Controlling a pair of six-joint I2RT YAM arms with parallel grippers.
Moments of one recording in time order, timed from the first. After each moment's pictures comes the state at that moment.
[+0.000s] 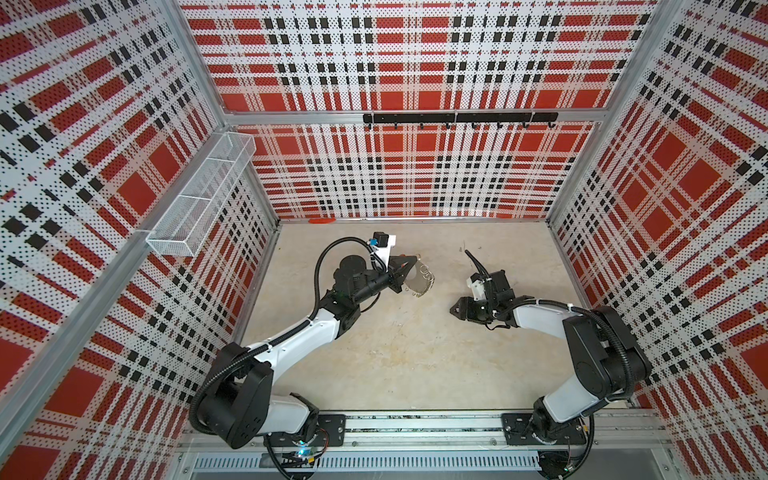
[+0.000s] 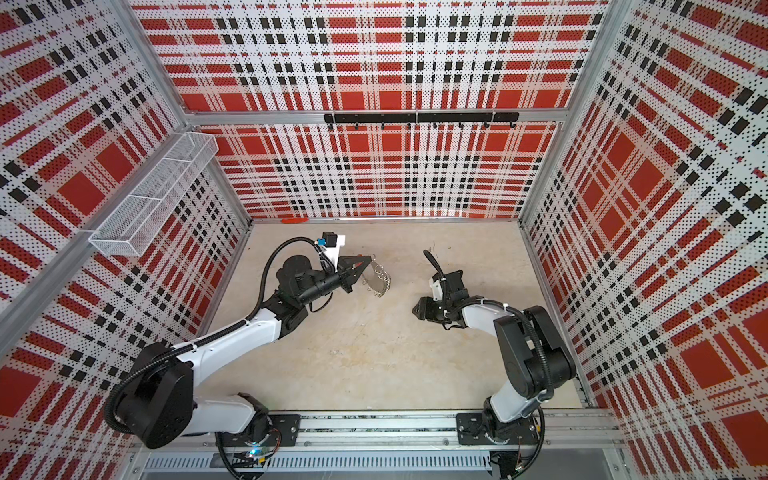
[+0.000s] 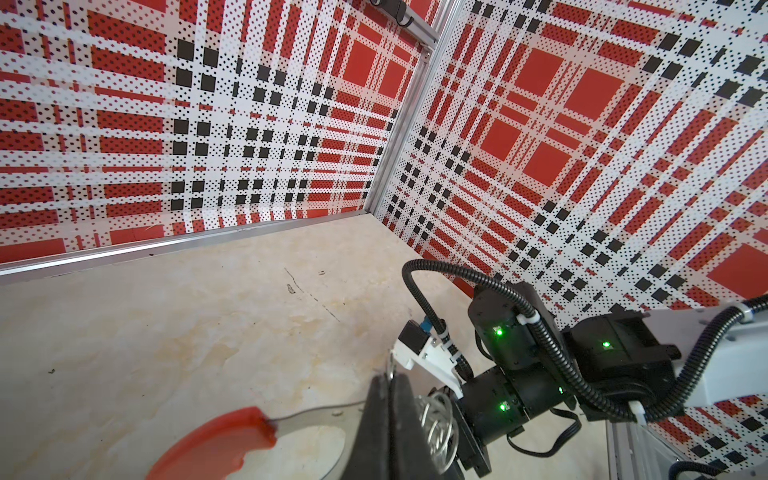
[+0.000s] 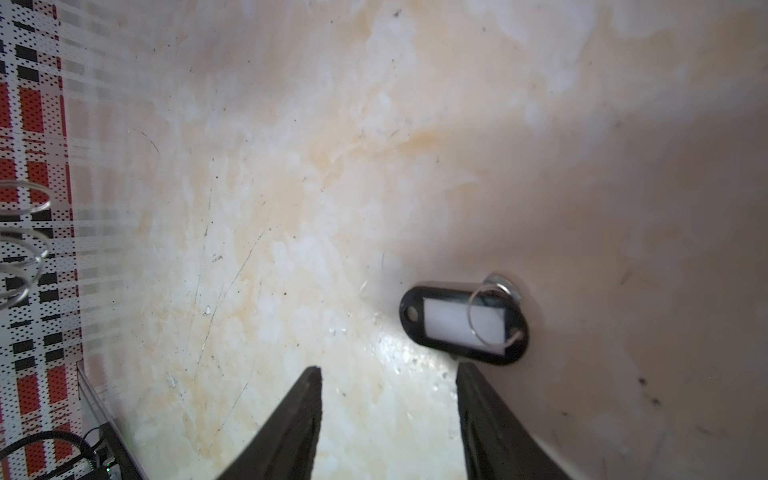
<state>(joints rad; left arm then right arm) -0.54 1.37 0.81 0.52 0.40 -0.38 0.33 1.61 0.74 -0.10 -0.40 0.48</state>
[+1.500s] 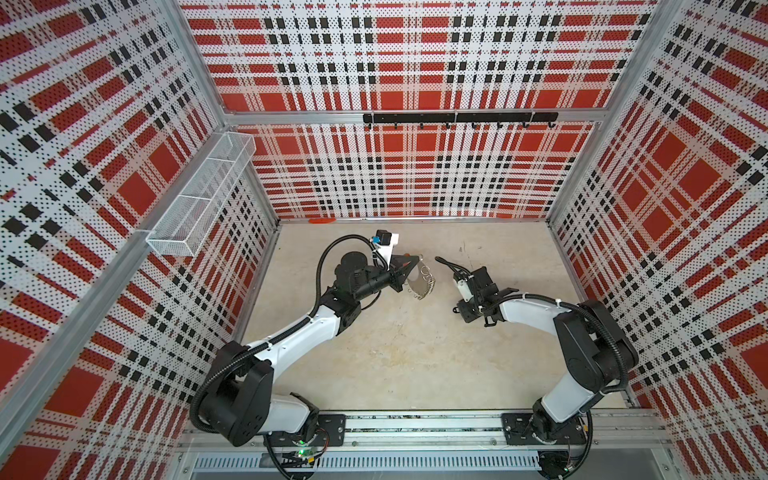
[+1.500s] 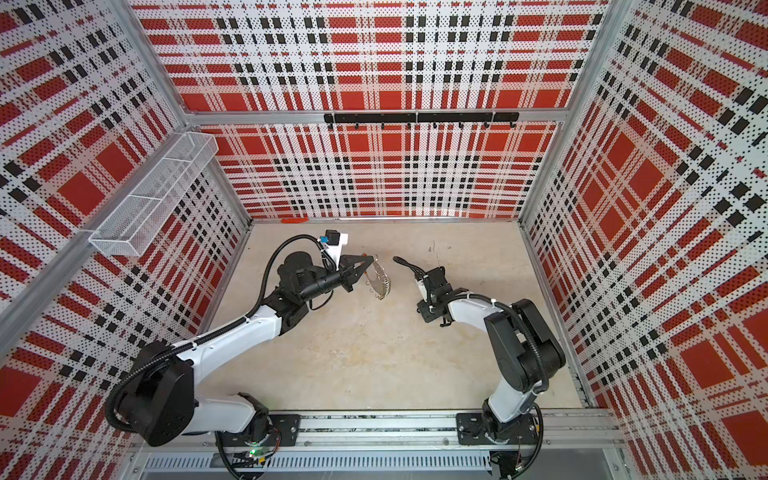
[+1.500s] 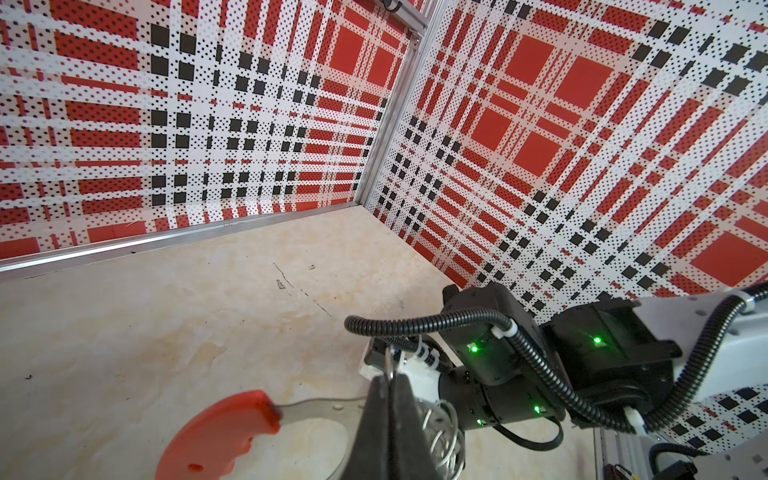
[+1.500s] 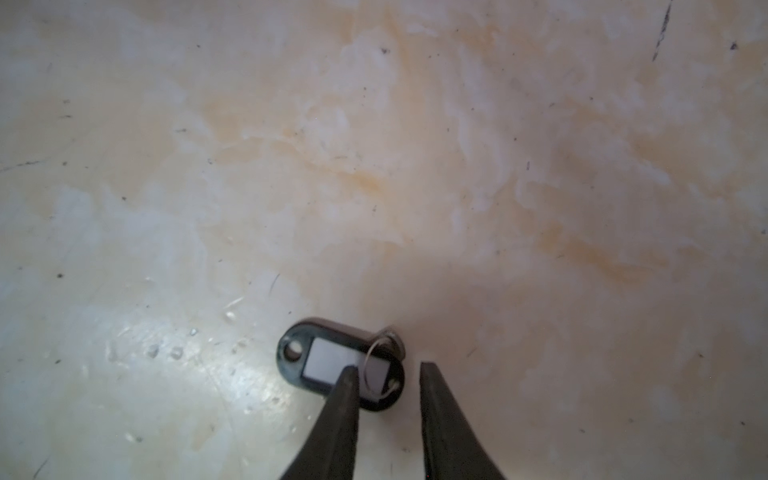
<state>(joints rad) -0.53 1.38 0.84 0.47 0.44 -0.37 0.45 1.68 0.87 -0.24 0.09 -0.07</state>
